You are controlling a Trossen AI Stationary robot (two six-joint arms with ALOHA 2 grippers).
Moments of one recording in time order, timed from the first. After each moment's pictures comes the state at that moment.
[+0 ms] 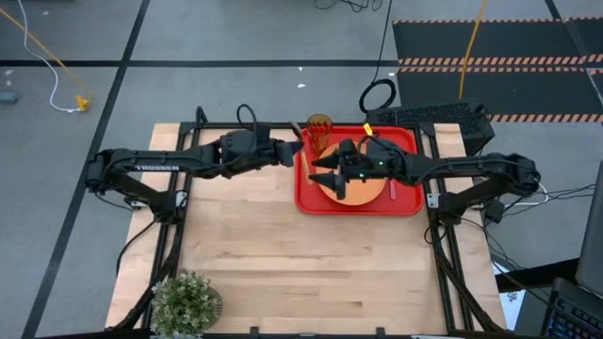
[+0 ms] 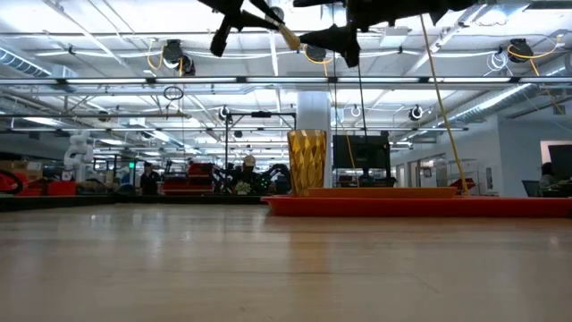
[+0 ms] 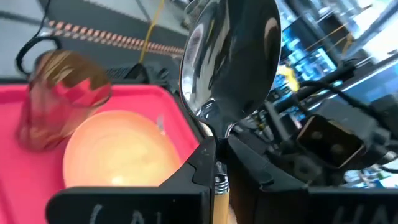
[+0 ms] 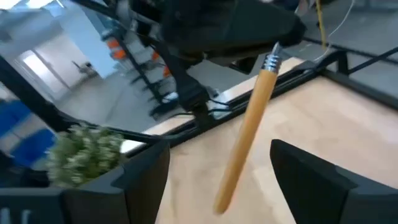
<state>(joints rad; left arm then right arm) 0.13 1.37 1.14 0.01 -0.32 -0.90 -0.15 1.31 0.91 0.23 -0.10 0.46</state>
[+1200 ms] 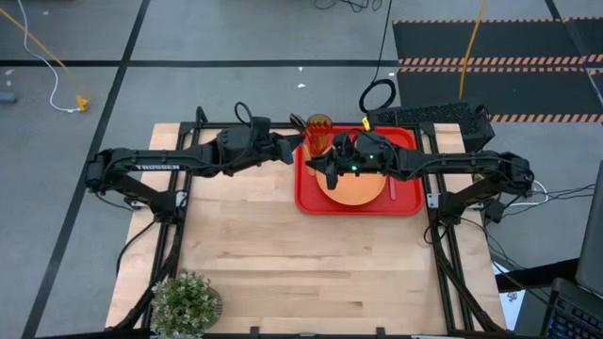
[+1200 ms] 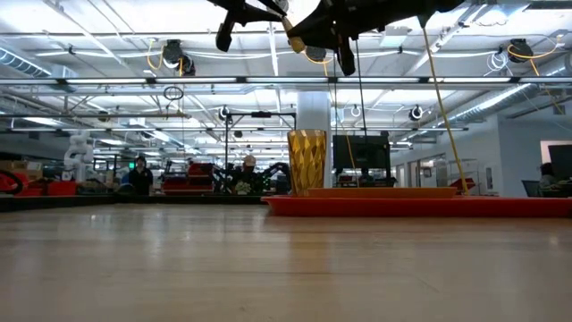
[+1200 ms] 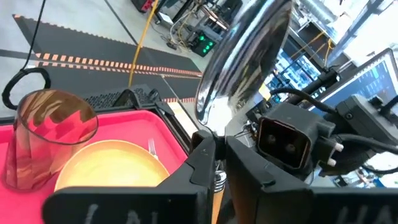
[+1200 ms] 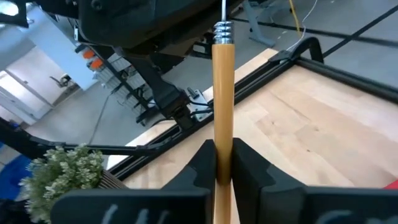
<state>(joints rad) 0.14 1.37 1.14 0.12 -0.31 -0.79 -0.20 1.38 0.99 0.16 -0.06 0.56</state>
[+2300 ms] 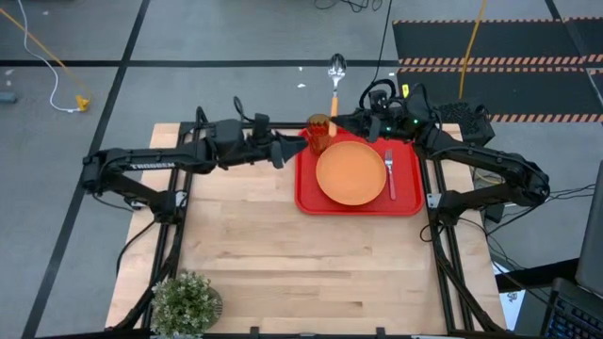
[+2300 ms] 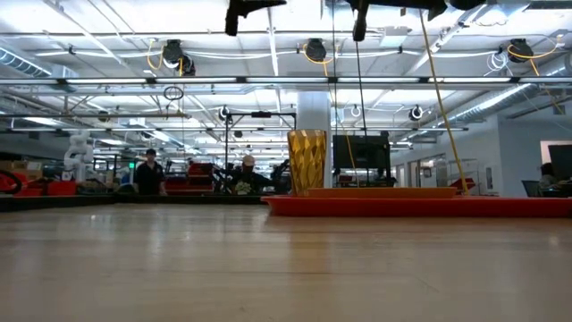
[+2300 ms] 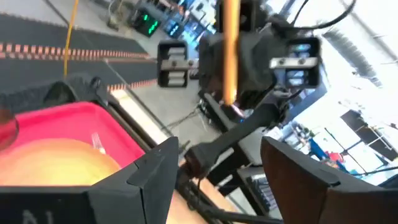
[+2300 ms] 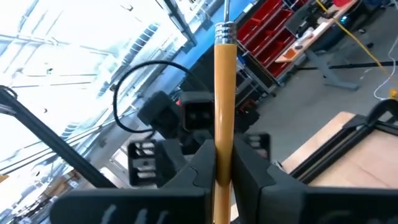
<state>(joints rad) 0.17 1.33 1.14 0.18 -0.04 -0.75 -0.48 1.20 0.99 0.42 -0.42 0.90</state>
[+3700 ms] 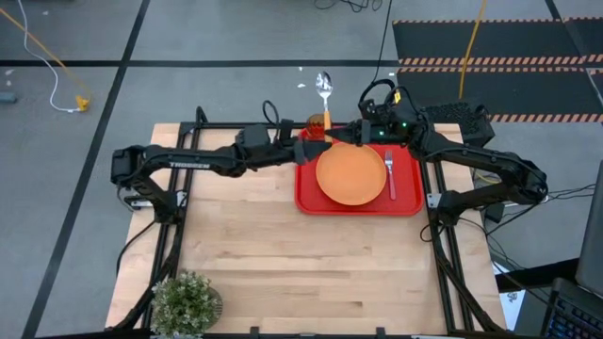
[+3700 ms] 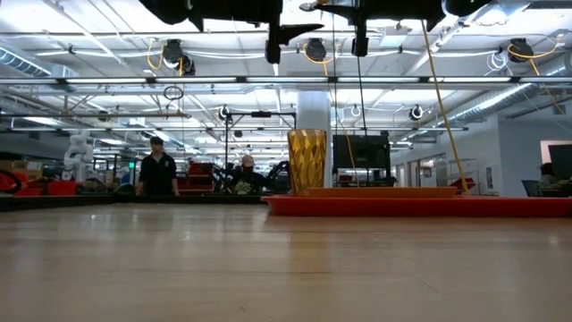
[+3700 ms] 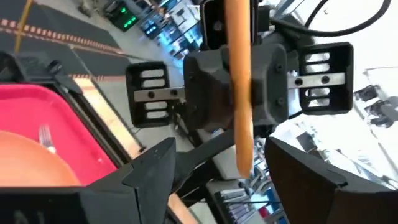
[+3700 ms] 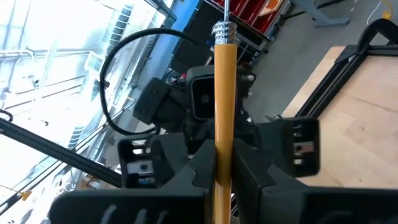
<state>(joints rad) 0.20 1.59 1.14 0.55 0.04 -0.93 -0.47 1.23 0.95 0.33 -0.47 1.08</state>
